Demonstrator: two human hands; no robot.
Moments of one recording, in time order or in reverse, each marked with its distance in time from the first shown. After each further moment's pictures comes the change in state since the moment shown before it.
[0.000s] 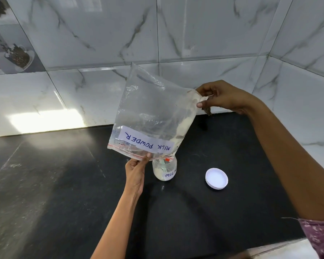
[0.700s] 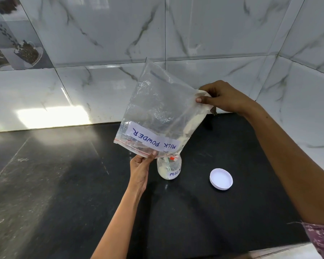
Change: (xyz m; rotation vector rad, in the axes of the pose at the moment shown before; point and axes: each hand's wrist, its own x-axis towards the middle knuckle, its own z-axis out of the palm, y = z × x) left_hand 0.000 0.007 0.001 -0.003 -0.059 0.005; right_hand 0.011 -0.004 0.017 -0.172 0.095 -0.116
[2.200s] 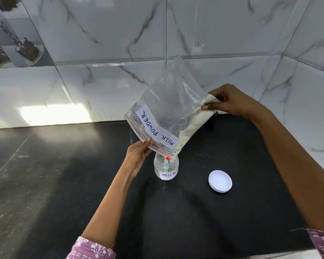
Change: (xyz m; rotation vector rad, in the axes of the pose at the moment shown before) left_hand 0.040 0.022 -0.001 -0.047 -0.071 -0.240; right_hand -0.001 0.035 -0.010 0.087 -0.053 -0.068
